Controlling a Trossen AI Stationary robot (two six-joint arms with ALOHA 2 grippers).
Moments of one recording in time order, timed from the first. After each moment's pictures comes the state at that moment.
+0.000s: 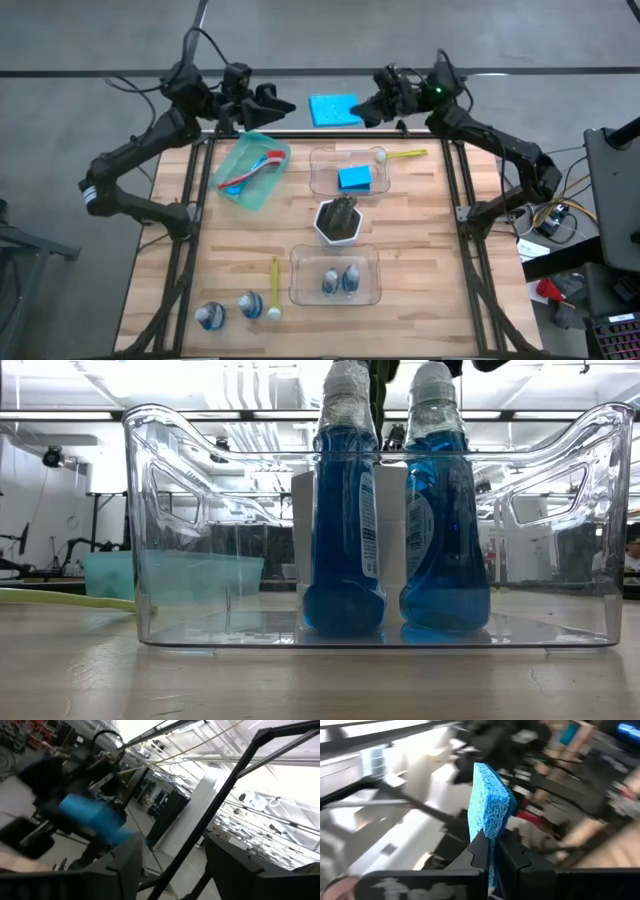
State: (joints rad) left arm 0.56 1.22 1.42 0.21 0.80 -0.81; right arm -0.63 1.46 1.35 0.47 -0.94 1.44
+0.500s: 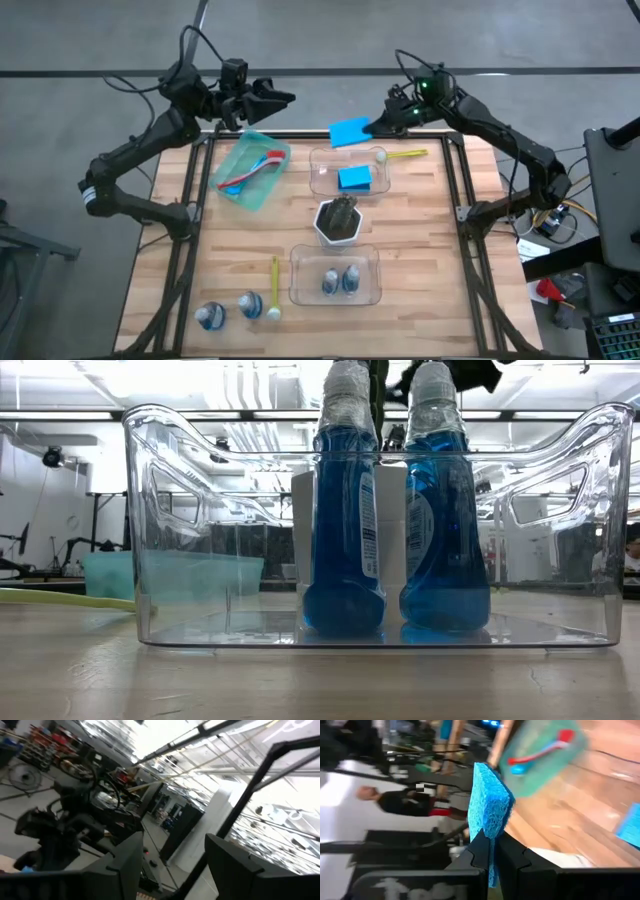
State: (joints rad) left arm 0.56 1.22 1.42 0.21 0.69 -0.78; right arm -0.74 1.37 1.35 -0.47 -0.81 0.92
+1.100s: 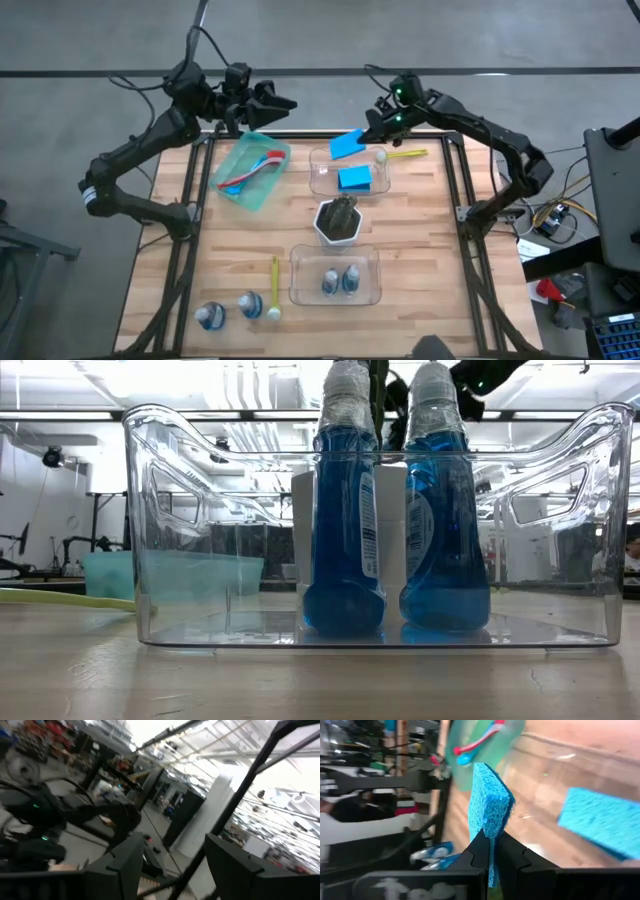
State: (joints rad) left arm 0.57 1.22 1.42 0.14 0.75 -0.70; right arm -0.76 1.54 1.35 -0.60 -0.74 0.82
